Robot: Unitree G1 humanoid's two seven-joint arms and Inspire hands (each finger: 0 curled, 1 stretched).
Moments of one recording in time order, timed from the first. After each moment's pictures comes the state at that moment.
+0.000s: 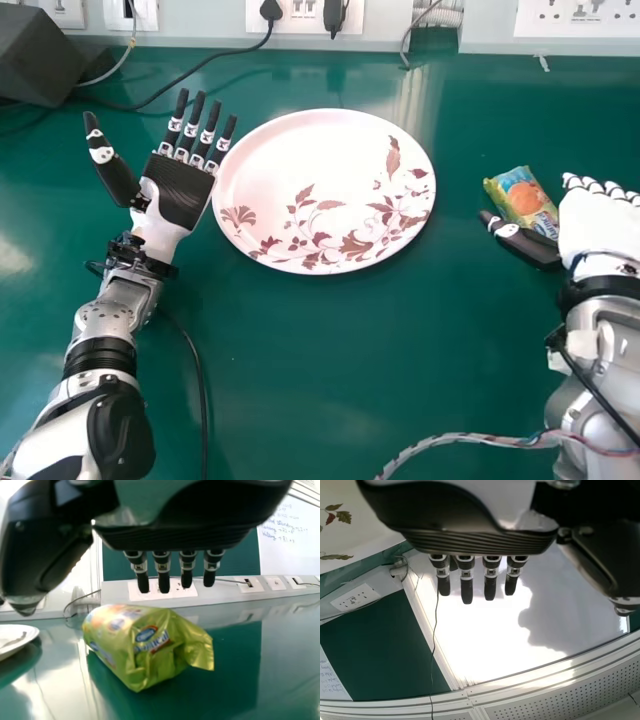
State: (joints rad) left arm -0.73 0.18 0.64 0.93 -0.84 0.36 -0.93; right arm -0.13 -0.21 -0.11 -0.45 -1.58 0.37 0.61
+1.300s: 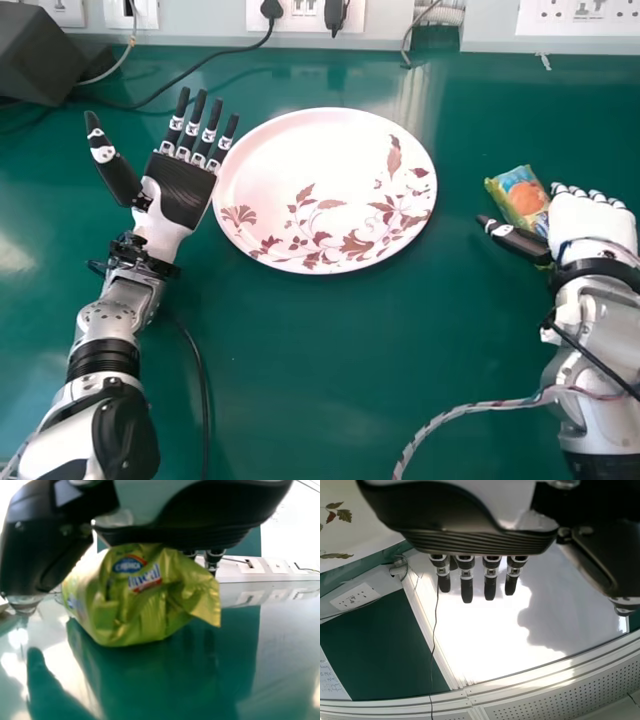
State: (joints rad) left arm -0.72 0.17 0.64 0.89 -0.84 0.37 -0.91; right arm -0.23 -0.37 0.00 -0.16 -1.41 0.50 0.49
